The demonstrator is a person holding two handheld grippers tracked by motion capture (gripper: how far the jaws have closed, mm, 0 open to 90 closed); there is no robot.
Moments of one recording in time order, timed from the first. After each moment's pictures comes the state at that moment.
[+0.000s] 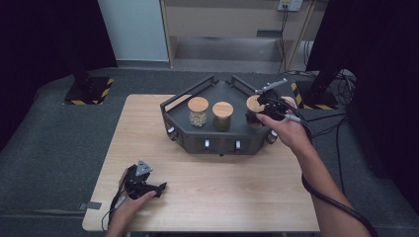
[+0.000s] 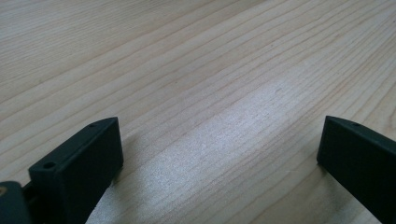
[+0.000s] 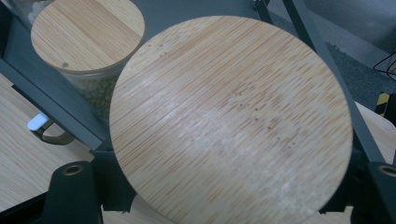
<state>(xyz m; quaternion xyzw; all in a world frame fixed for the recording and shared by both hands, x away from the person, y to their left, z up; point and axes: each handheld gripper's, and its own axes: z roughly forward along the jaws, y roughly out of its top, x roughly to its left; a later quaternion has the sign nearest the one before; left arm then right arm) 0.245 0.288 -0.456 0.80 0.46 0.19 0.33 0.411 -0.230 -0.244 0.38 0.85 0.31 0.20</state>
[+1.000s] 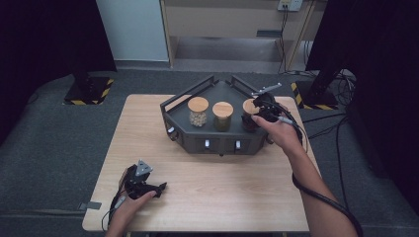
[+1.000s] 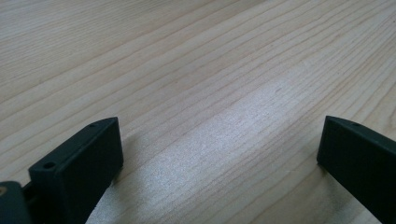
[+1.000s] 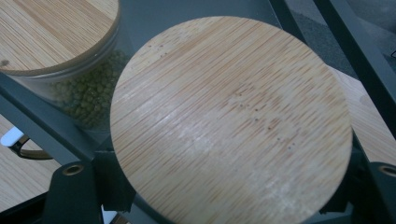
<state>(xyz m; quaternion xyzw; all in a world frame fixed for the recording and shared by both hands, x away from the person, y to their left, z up) 0.245 0.288 -0.456 0.80 0.45 0.19 0.33 0.431 -0.226 -0.275 0.41 0.84 0.32 0.18</state>
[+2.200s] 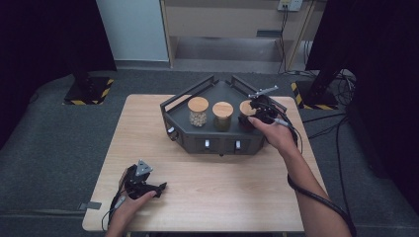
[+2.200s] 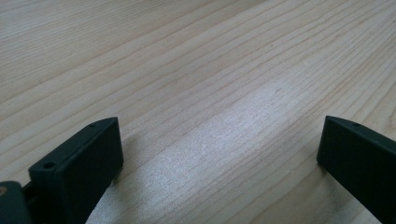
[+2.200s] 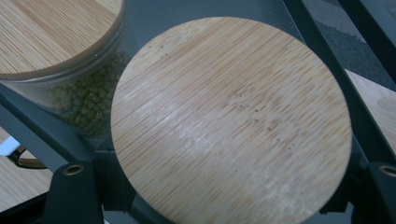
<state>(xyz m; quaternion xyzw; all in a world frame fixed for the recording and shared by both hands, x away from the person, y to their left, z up) 0.245 0.288 -0.456 0.81 0.45 0.19 0.33 0.433 -0.222 -0.288 0.41 0.83 0.33 0.18</state>
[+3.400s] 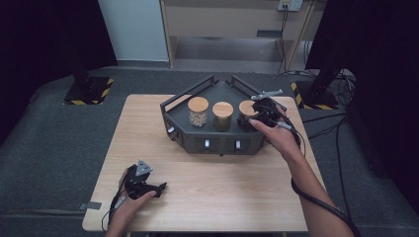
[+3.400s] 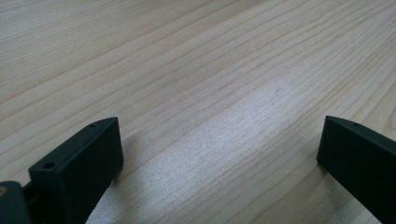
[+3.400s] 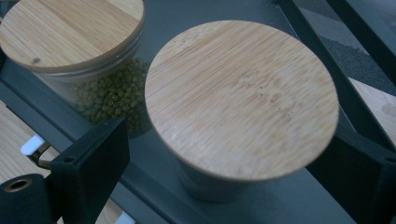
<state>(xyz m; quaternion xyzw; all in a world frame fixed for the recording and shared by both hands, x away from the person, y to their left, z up) 0.245 0.288 -0.456 0.80 0.45 0.19 0.33 0.415 -0.237 -0.296 0.40 0.82 0.37 0.18</state>
